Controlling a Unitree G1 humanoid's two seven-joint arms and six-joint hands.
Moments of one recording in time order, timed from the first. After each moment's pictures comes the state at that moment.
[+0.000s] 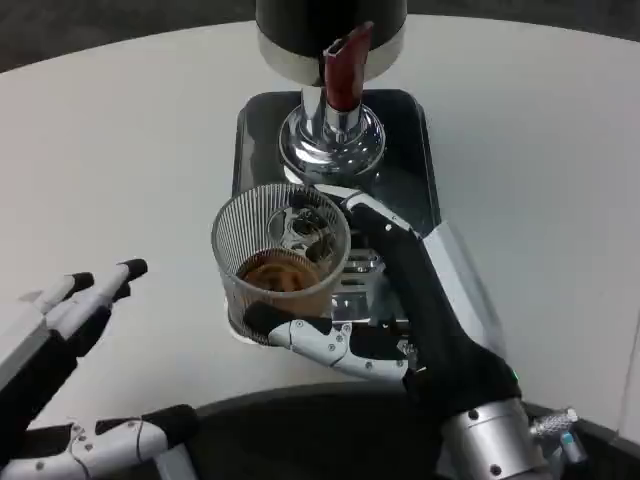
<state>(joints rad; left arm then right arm) 0.39 0.63 0.49 -0.72 0.40 -0.09 -0.50 -0.13 -0.02 0.34 -0.28 -0.56 -0.09 -0.14</state>
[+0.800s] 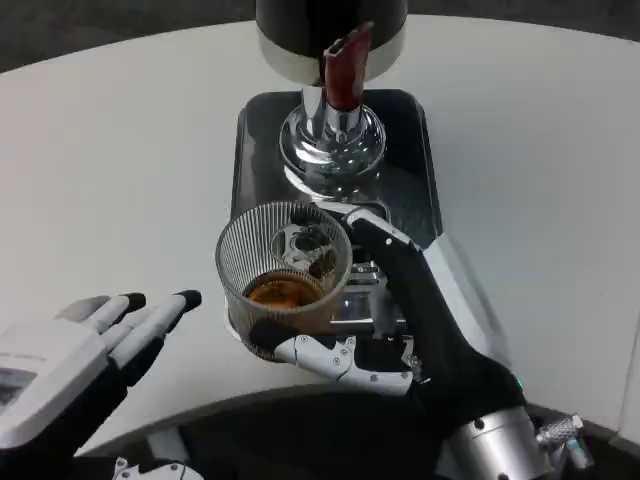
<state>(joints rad) 0.39 0.66 0.43 -0.74 0.50 -0.15 -0.51 -0.11 -0.05 0.33 -0.29 -0.55 -0.09 -0.11</state>
